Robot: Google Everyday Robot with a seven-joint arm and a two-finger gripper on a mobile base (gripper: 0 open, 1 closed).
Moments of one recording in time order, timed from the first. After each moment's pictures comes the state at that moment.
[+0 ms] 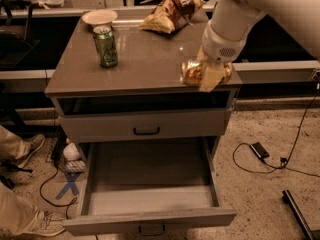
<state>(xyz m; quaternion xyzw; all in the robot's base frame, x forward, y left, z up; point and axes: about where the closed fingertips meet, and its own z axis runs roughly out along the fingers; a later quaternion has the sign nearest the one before) 0.591 -0.122 0.879 -0.72 0.69 0.00 0.13</state>
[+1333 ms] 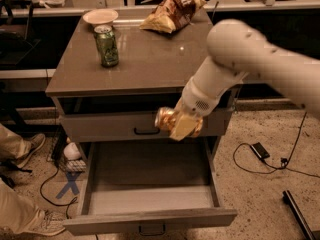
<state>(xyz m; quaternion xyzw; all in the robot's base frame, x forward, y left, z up) 0.520 -0.055 0.770 -0.66 0.72 0.19 0.13</state>
